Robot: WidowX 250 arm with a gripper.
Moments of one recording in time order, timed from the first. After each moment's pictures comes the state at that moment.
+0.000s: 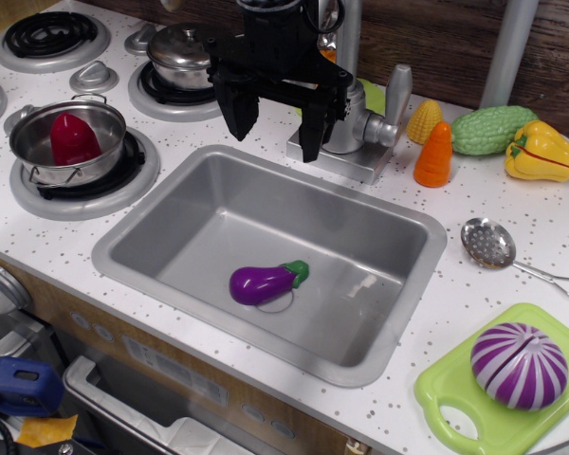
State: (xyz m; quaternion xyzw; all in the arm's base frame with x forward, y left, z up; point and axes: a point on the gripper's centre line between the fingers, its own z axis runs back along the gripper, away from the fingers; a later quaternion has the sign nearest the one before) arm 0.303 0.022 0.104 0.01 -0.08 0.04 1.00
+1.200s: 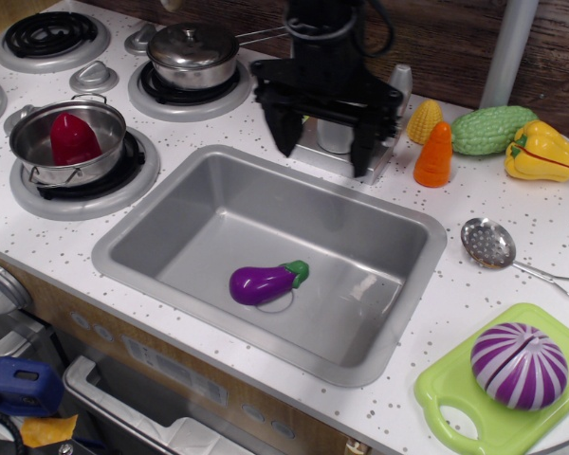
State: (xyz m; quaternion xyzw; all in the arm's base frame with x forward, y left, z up) arm 0.318 -0.018 0.096 0.00 -0.13 0.04 0.99
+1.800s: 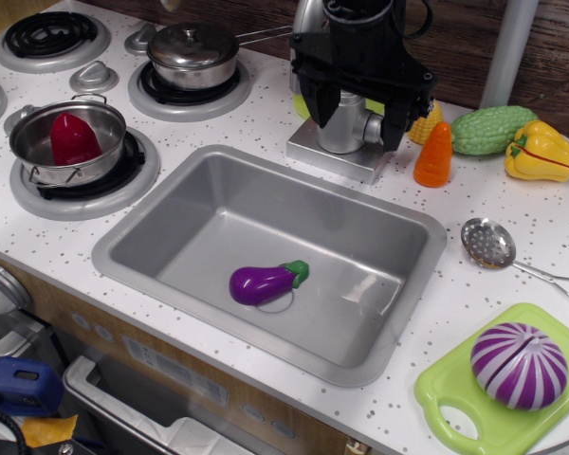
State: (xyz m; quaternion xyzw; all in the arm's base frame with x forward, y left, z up) arm 0.349 -0.013 0.105 0.01 -0.17 -0.01 0.99
